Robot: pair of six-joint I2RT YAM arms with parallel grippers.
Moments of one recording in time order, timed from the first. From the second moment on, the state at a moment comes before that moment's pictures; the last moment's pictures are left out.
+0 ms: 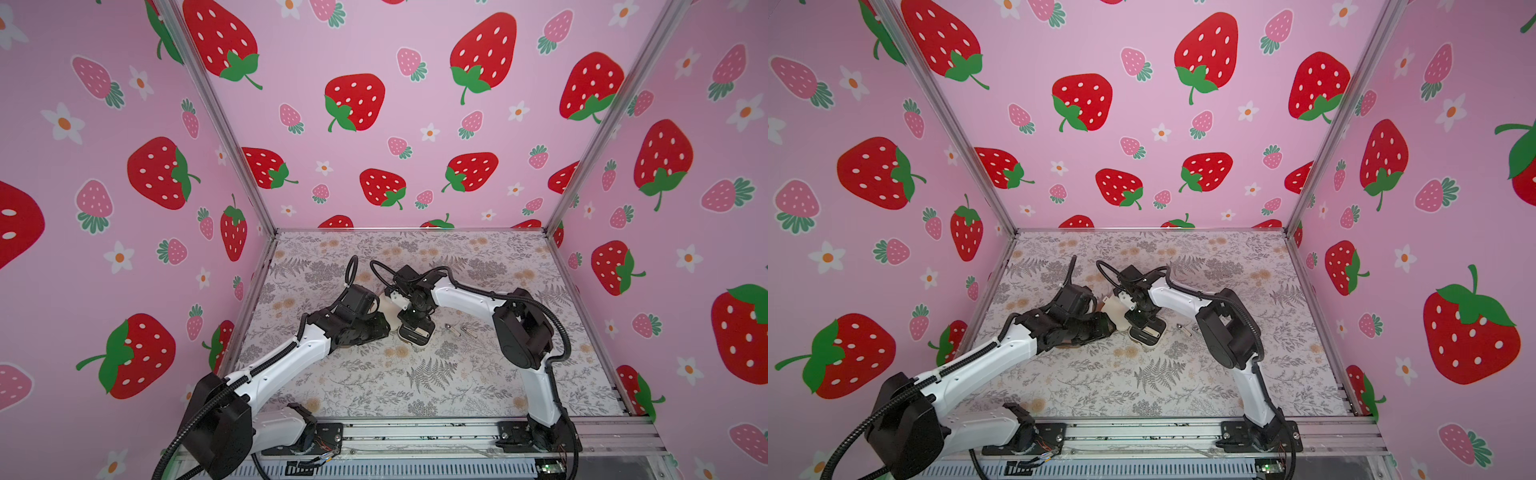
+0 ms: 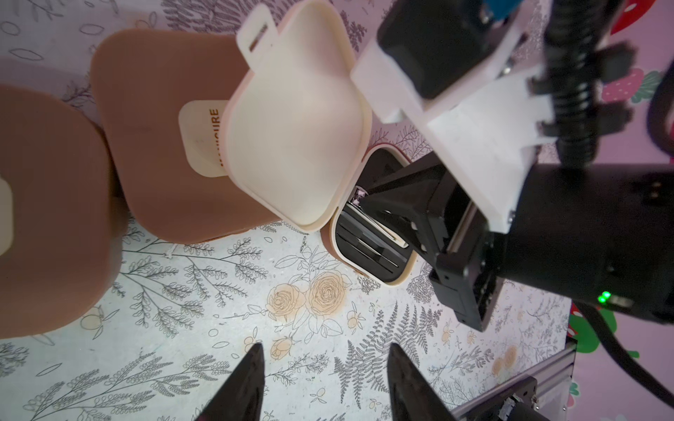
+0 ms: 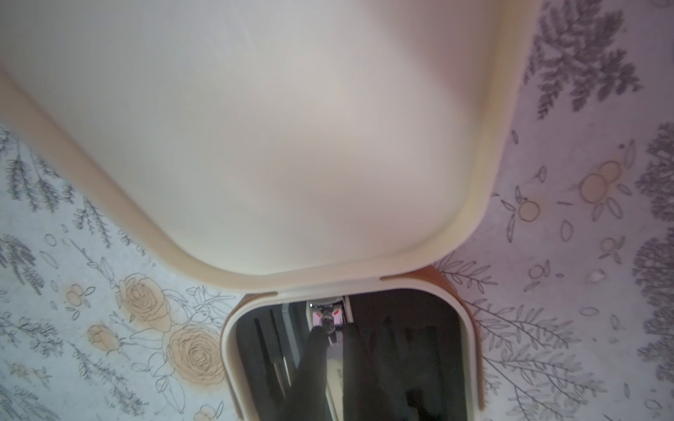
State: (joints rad) left arm -0.58 1.26 0.84 -0.55 0.17 -0.79; right arm 0.90 2.11 1.62 -0.84 -0.11 -0.10
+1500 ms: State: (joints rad) left arm -0.66 1.73 0.94 -0.36 0.14 -1.05; right arm 0.69 2.01 1.40 -0.73 -0.08 -0.01
